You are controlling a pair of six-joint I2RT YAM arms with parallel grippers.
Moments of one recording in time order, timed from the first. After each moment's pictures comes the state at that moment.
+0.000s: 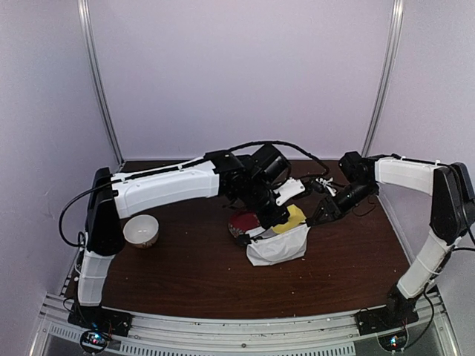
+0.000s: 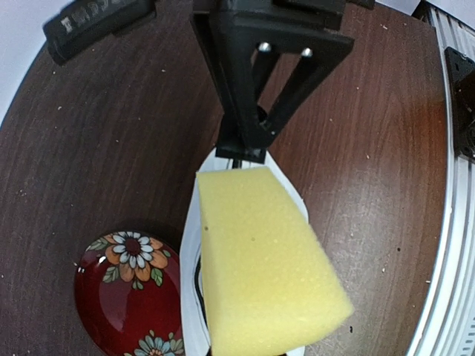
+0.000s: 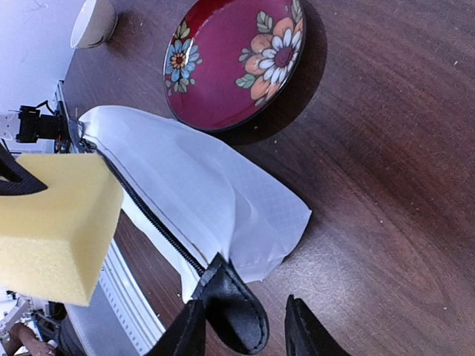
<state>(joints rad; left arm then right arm) -1.09 2.17 2.06 -0.81 0.10 0.19 0.24 1.65 1.18 -0.87 -0.71 -0.28</state>
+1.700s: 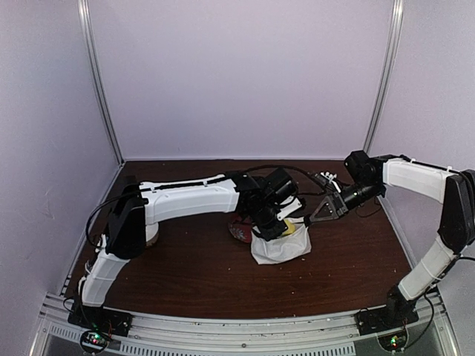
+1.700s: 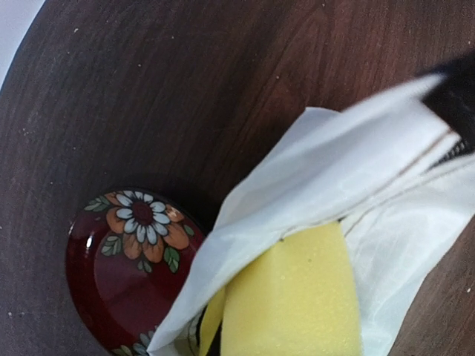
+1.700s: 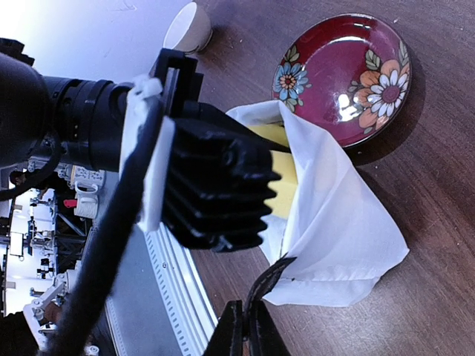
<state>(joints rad) -1.11 2.33 2.09 -0.82 -0.15 0.12 0.24 1.57 1.14 -0.91 -0.98 -0.31</state>
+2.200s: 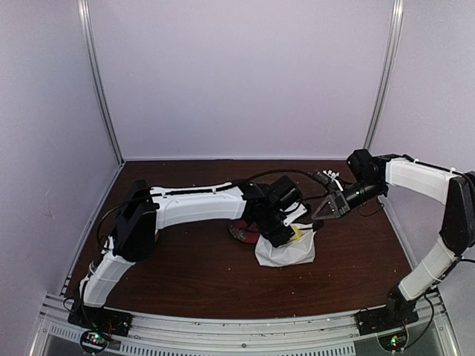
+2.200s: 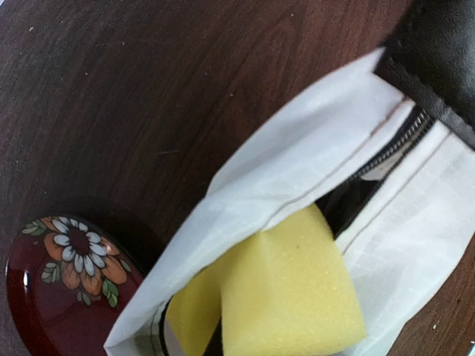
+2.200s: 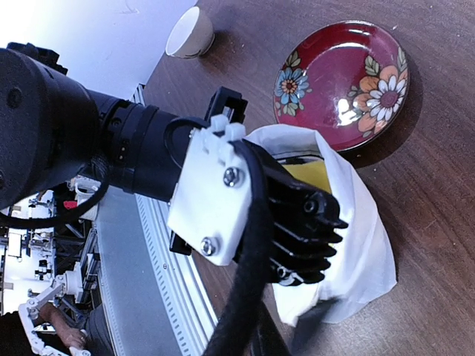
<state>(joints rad) -1.11 2.40 2.12 -0.75 0.00 0.02 0.23 1.55 1.13 -0.91 -0.98 -0.32</state>
